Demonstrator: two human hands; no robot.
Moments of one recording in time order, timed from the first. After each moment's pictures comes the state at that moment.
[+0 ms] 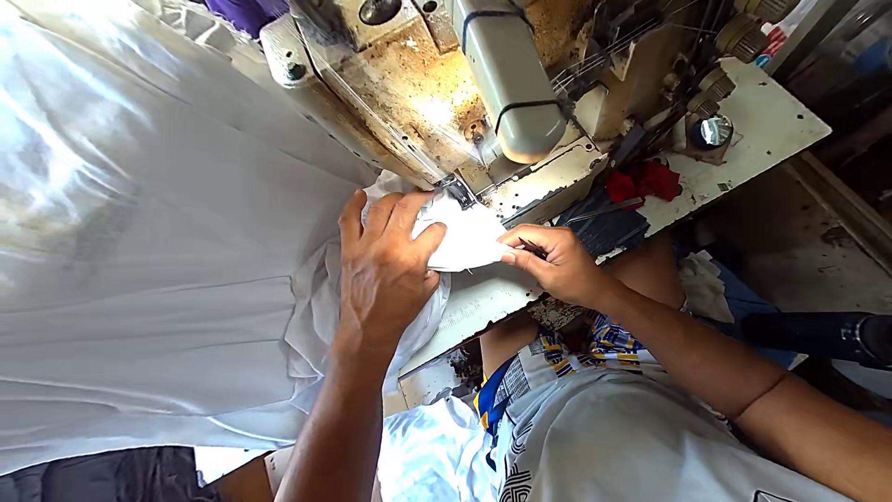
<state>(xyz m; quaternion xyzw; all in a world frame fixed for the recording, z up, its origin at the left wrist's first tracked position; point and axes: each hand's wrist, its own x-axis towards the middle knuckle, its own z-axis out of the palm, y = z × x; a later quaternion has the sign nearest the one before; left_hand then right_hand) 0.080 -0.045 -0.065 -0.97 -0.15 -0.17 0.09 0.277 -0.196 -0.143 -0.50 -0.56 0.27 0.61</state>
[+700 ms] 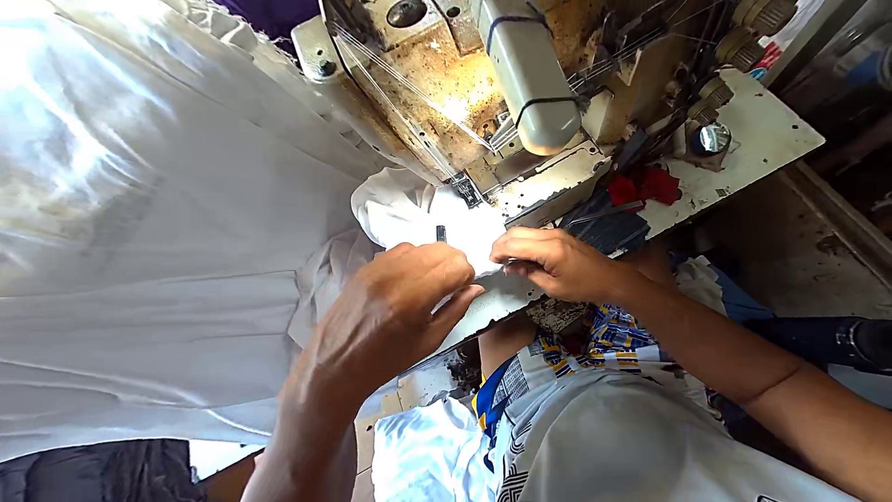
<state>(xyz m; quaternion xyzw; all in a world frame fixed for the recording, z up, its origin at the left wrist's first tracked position) 0.061 -0.081 -0.024 -0.98 -0.04 -0.15 -0.08 0.291 -0.191 -0.127 -0.46 -0.74 0.19 0.45</state>
